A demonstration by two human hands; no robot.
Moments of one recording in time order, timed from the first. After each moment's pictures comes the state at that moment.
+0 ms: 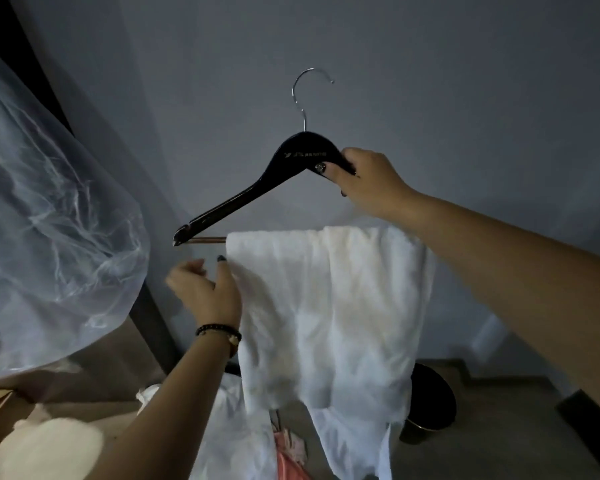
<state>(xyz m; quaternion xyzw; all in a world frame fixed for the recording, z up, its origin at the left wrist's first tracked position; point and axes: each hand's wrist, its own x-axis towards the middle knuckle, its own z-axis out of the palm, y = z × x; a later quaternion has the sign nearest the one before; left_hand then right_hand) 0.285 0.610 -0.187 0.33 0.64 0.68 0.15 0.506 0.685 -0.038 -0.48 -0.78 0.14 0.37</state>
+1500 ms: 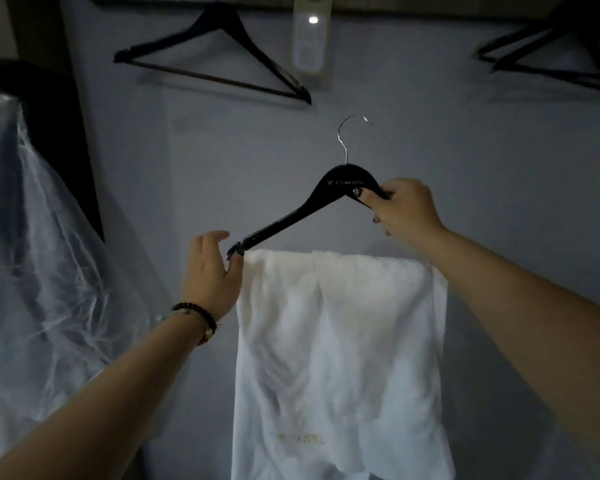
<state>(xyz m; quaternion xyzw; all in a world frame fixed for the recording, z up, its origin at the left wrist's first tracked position) 0.251 0.658 -0.013 0.60 0.58 0.55 -0.01 0.530 0.698 0.087 -0.52 -0.68 0.04 0.52</state>
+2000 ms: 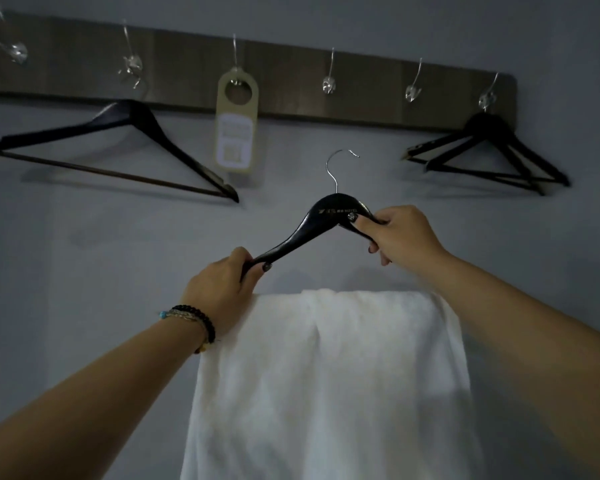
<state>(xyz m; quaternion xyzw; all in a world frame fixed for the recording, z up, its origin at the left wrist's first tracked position) 0.367 0.831 0.130 0.72 0.51 0.43 -0.16 0.632 0.812 0.197 -0.51 -0.65 -0.01 0.56</state>
